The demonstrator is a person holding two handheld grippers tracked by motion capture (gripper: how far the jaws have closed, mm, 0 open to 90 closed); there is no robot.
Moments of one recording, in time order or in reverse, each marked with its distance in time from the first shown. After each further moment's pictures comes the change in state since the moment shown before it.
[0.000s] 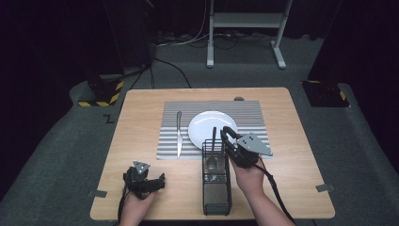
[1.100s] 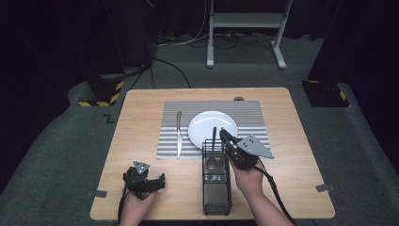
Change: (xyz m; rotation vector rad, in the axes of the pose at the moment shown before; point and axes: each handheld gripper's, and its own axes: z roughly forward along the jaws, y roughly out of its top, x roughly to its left) left arm 0.000 0.000 0.000 0.000 0.000 0.000; right arm 0.003 -0.001 -0.004 -0.051 0.069 0.008
